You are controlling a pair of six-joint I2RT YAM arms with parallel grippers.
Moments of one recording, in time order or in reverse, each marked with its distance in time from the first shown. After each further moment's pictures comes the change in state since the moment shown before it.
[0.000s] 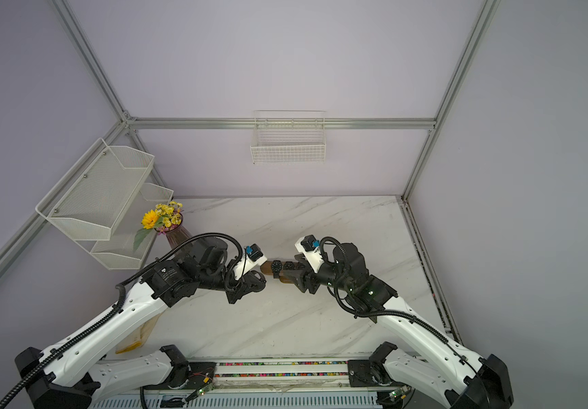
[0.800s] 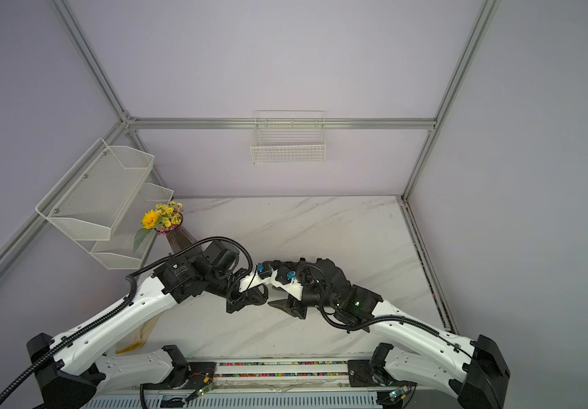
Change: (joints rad) left arm -0.050 0.089 0.040 -0.129 0.040 0.202; right arm 0.225 0.051 -0.050 0.010 0.010 -0.166
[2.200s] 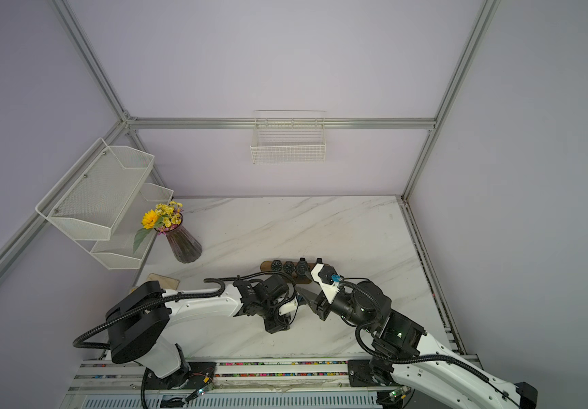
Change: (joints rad) left arm -0.240 0.404 -0.268 0.539 -0.281 -0.203; right arm 0.030 -0.432 -0.124 -0.034 0.424 0.164
